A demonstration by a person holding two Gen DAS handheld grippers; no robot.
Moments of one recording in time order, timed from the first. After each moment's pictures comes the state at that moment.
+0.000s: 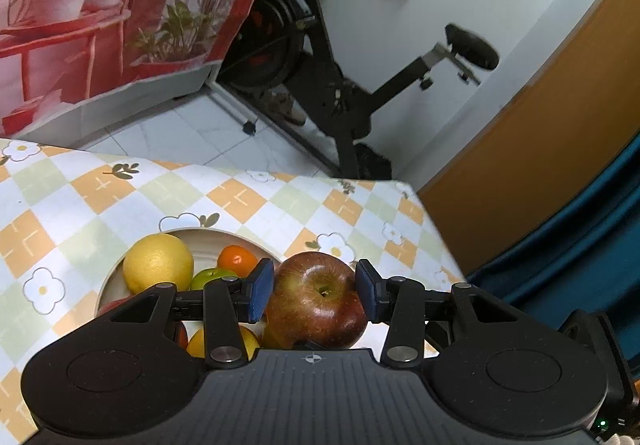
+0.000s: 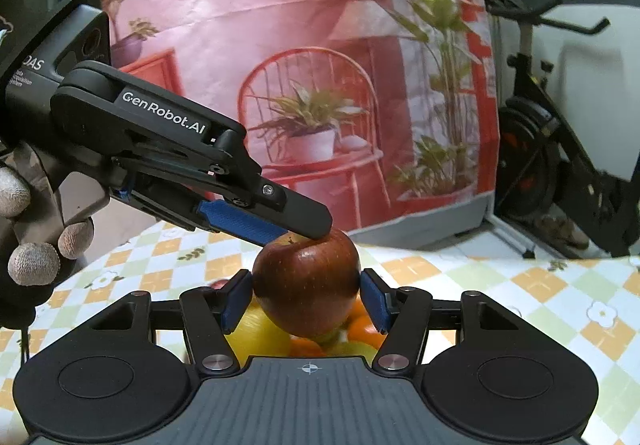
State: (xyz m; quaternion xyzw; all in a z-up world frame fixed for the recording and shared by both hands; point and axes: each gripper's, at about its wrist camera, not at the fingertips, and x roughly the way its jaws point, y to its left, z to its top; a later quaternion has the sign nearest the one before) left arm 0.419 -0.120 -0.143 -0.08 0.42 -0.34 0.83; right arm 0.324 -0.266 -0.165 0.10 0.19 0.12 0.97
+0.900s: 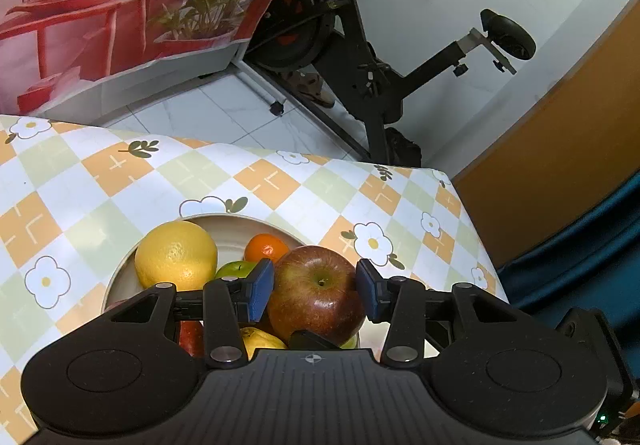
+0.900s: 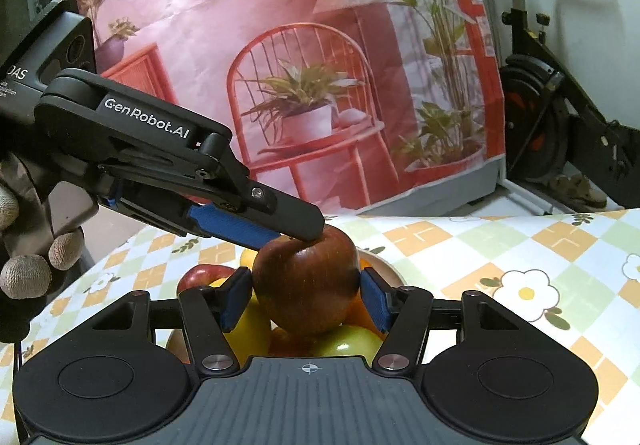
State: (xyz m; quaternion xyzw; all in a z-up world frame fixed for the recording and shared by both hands) left arm 0.438 -0.121 -0.160 -0.07 0.45 -0.31 0.83; right arm 0.354 -0.277 -0.199 0.15 0.22 0.14 0.96
